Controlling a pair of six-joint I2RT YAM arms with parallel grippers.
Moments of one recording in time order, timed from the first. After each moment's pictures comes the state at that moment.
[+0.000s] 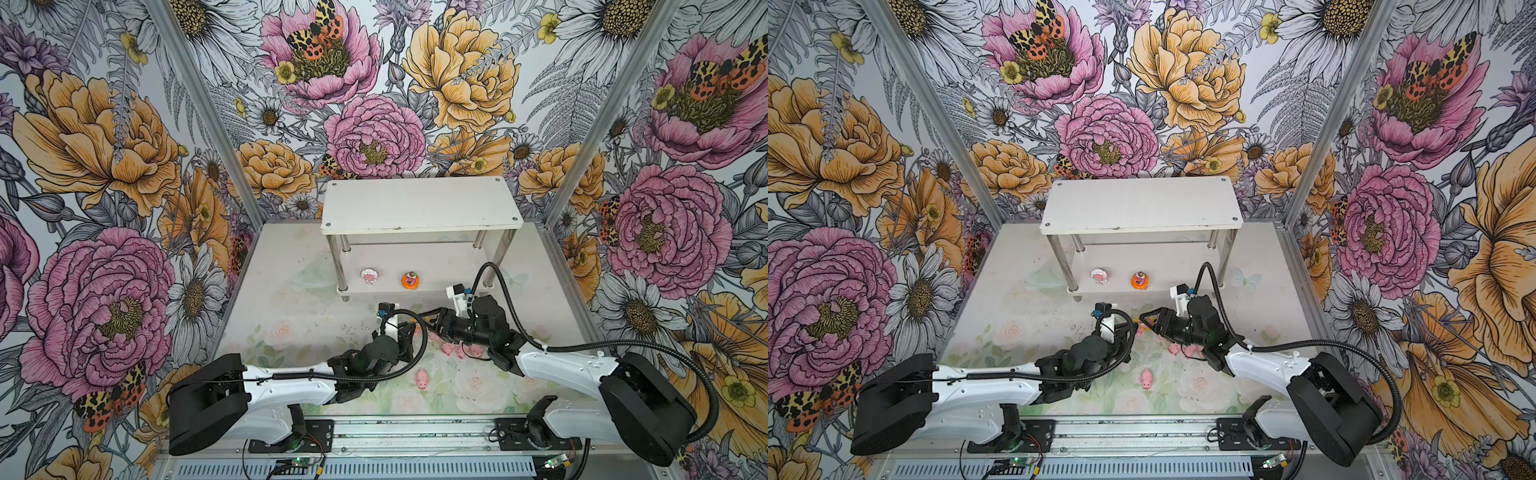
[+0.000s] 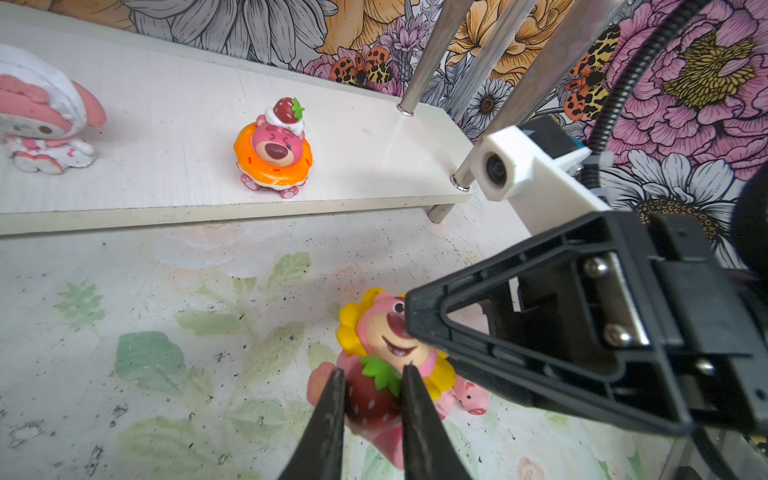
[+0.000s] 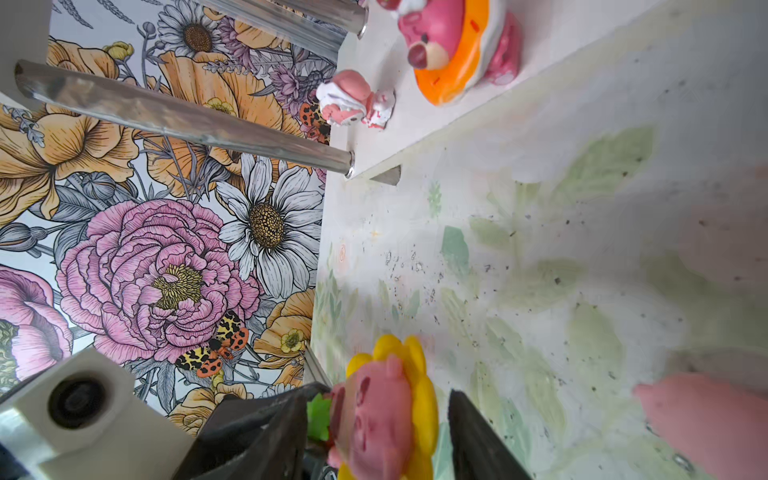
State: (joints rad) left arm -1.16 1.26 0.47 0.43 -0.53 -0.63; right arm 0.63 1.28 0.44 0.44 -0.47 1.10
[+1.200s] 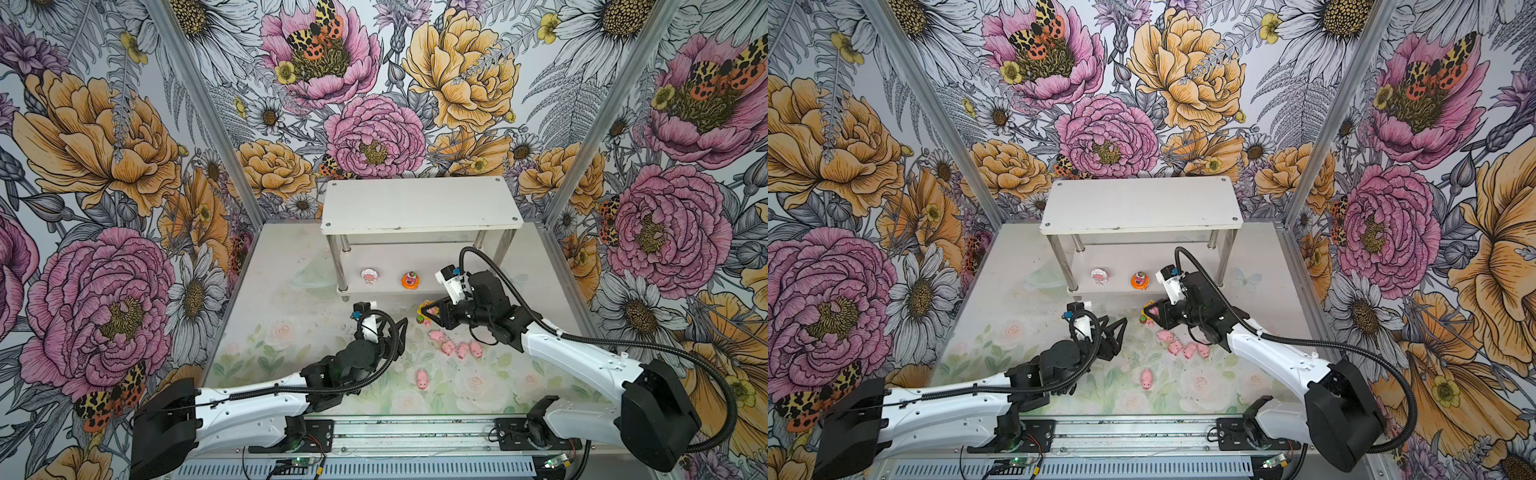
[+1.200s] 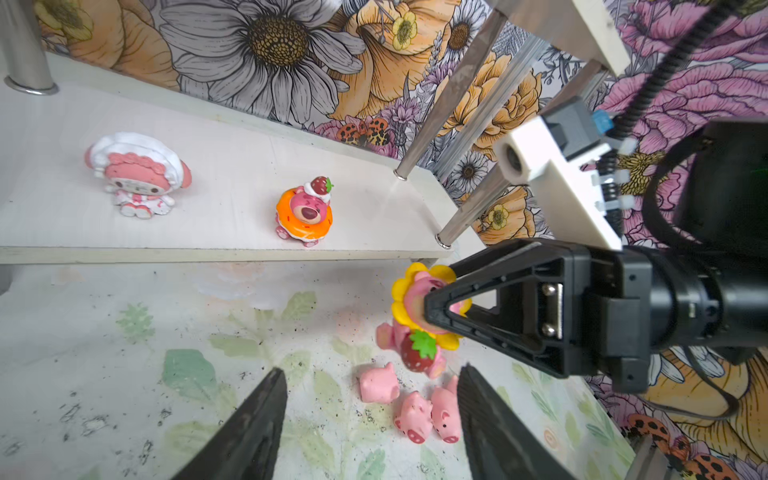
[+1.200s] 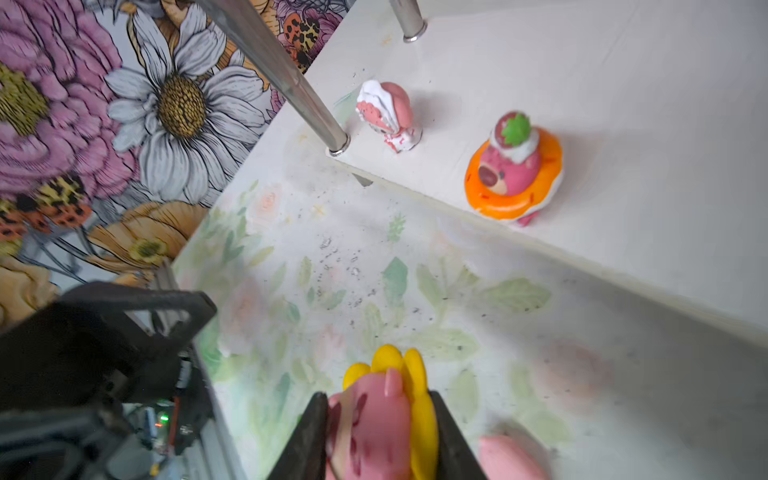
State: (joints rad) left arm -1.16 0.95 0.37 0.36 -0.60 -0.66; right arm 0.57 1.22 0.76 -0.17 -0.42 0.24
